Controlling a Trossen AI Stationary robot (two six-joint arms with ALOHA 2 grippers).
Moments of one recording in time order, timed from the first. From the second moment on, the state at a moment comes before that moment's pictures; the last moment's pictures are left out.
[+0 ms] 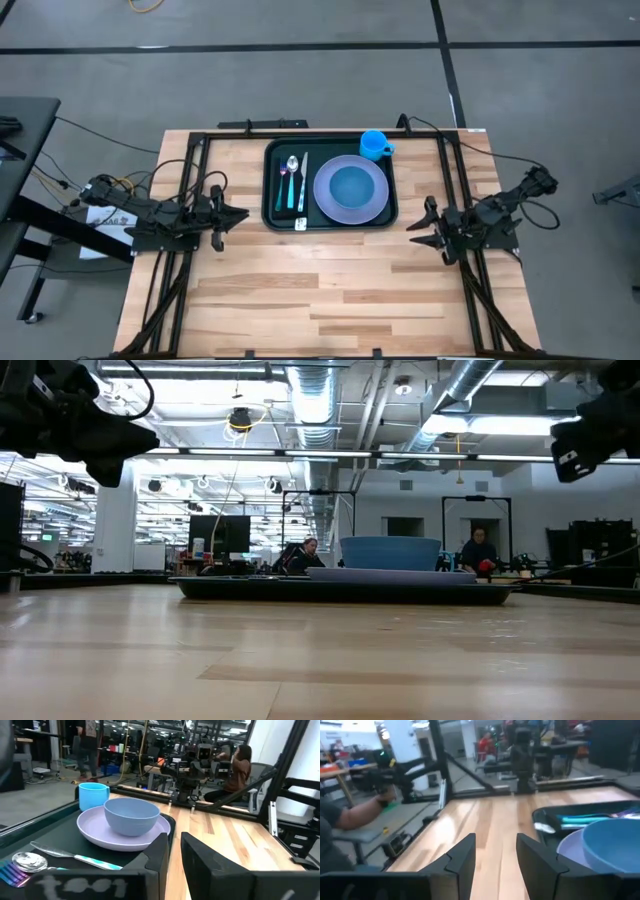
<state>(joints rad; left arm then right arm) -0.37 0.07 0.01 0.09 -0.54 -0.16 0.53 0.00 0.08 -0.14 0.32 0.13</state>
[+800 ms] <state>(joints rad) -0.37 0.12 0.01 0.09 -0.64 -0.04 0.53 0.18 0.06 -0.12 0.92 0.10</state>
